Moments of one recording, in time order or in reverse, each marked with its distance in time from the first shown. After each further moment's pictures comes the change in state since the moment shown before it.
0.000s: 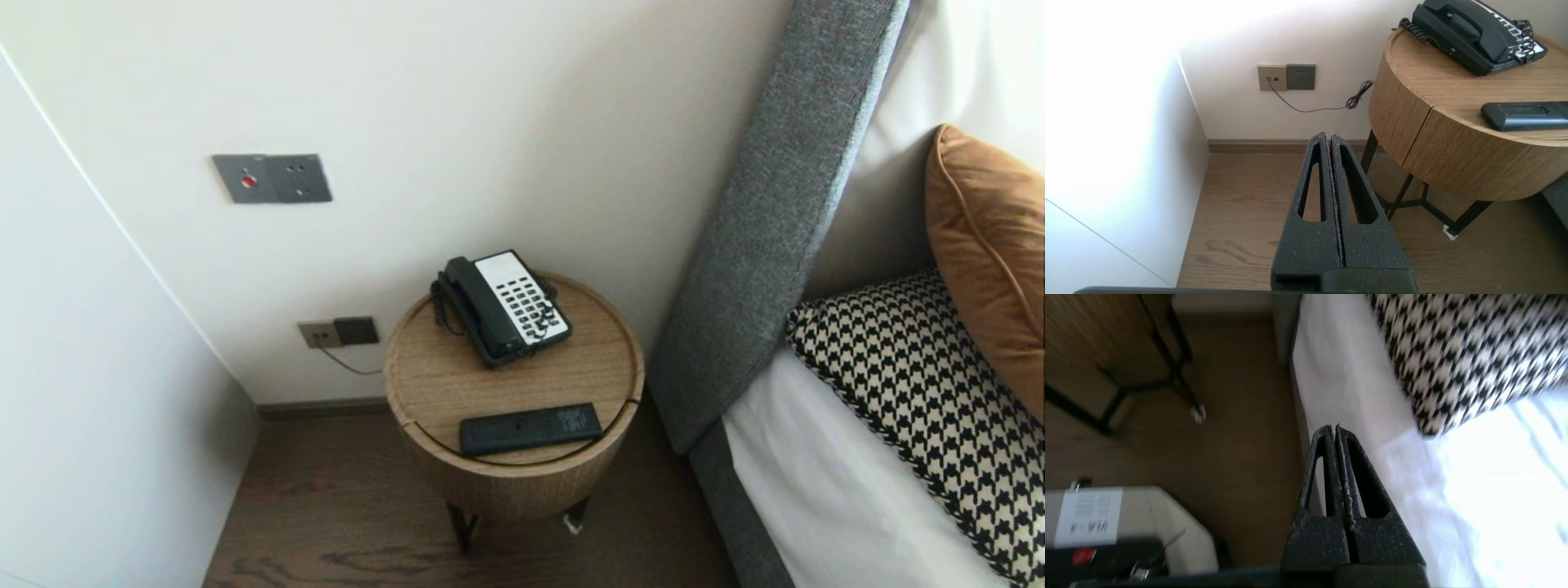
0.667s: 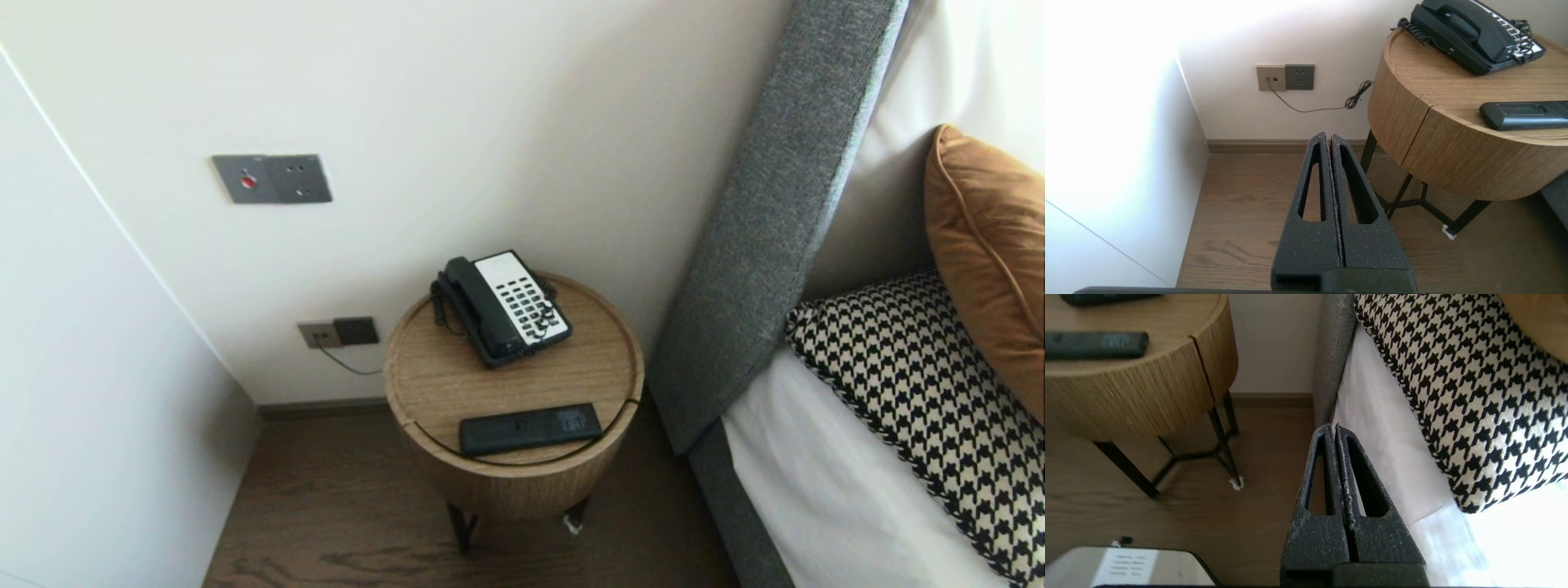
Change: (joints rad) left arm 0.000 0.000 -0.001 0.000 0.000 0.000; right arm 0.005 -0.143 0.149 -0.229 0.147 0.029
